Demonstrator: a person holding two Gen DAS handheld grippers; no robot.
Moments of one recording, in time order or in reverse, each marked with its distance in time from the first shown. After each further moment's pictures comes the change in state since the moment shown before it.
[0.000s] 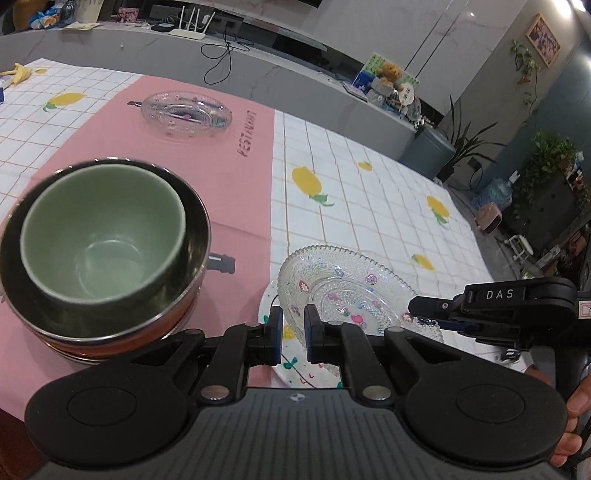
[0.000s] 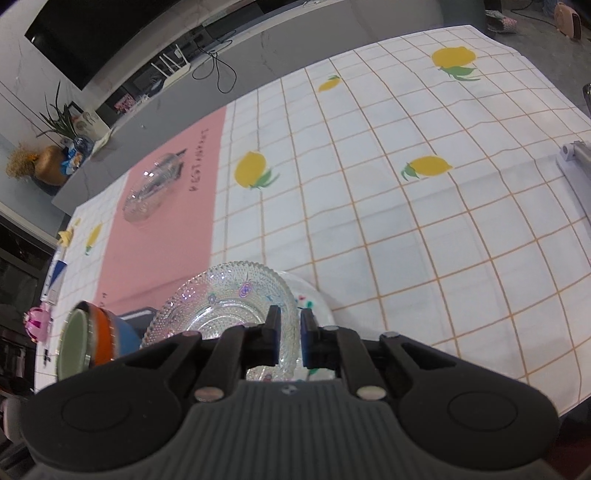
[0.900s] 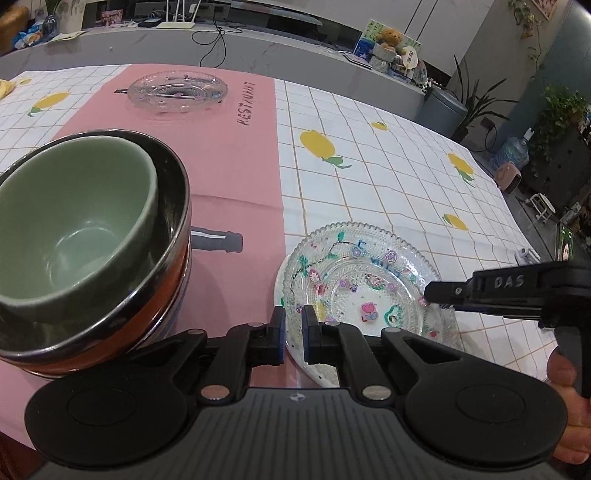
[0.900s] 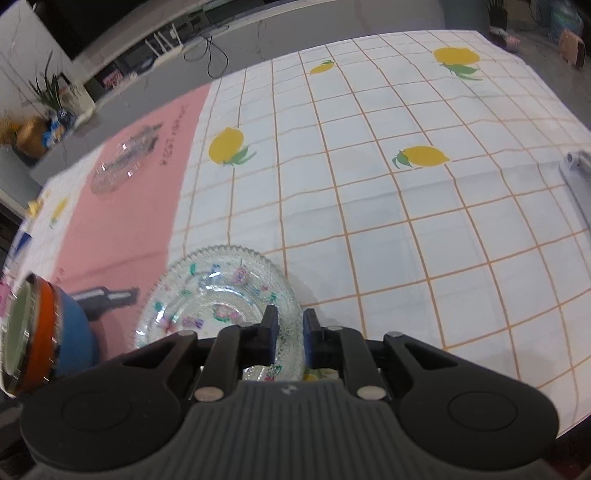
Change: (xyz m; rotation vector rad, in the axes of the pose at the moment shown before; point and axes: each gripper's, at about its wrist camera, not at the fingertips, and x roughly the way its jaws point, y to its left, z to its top) left arm 0.034 -0.003 -0.008 0.097 0.074 0.074; right arm 0.033 0.001 -0.011 -0.100 0.015 -0.110
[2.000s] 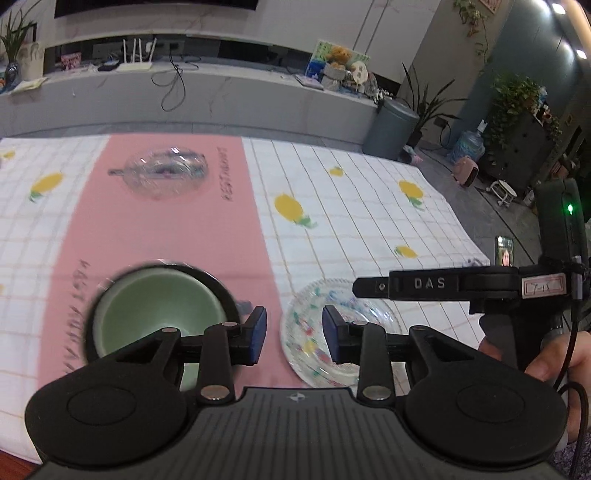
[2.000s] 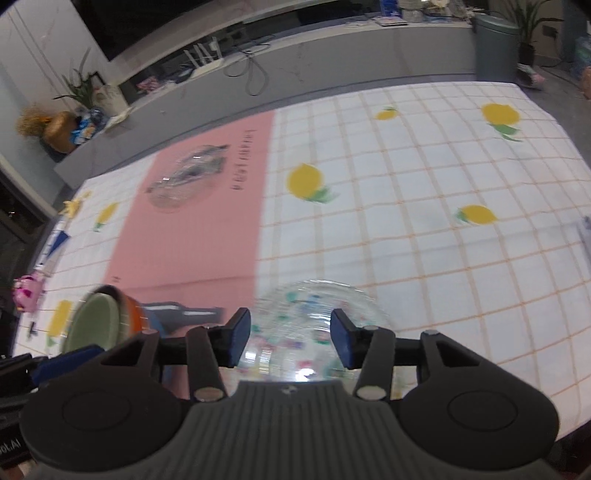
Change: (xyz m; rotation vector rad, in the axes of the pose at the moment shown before) left arm -0.103 0.018 0.059 0.136 -0.044 -0.093; right arm -0.046 0.076 0.015 -0.066 -0.069 0.074
